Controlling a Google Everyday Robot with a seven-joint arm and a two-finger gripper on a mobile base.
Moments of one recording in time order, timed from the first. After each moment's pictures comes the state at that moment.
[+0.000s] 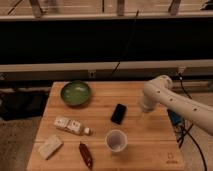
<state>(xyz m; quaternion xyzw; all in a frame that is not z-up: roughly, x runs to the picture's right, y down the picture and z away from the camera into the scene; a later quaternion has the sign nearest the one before) 0.215 0.146 0.826 -0.29 -0.05 -0.04 0.96</state>
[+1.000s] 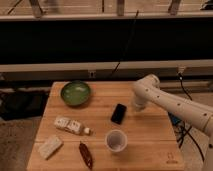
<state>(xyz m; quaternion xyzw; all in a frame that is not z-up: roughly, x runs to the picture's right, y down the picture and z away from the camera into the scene) 0.180 0.149 0.863 -0.31 -0.06 -0.10 0.94</state>
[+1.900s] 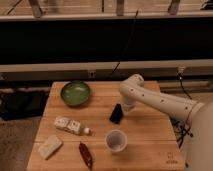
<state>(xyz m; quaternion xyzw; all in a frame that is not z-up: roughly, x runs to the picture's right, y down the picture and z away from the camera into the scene) 0.110 0.150 0.879 -0.31 -0.07 -0.18 0.93</state>
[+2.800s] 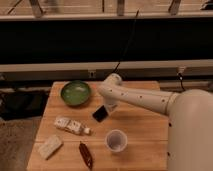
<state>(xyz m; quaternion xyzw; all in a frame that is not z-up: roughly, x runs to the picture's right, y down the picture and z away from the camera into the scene) 0.014 0.151 0.881 -0.31 -0.09 -0.26 0.91</state>
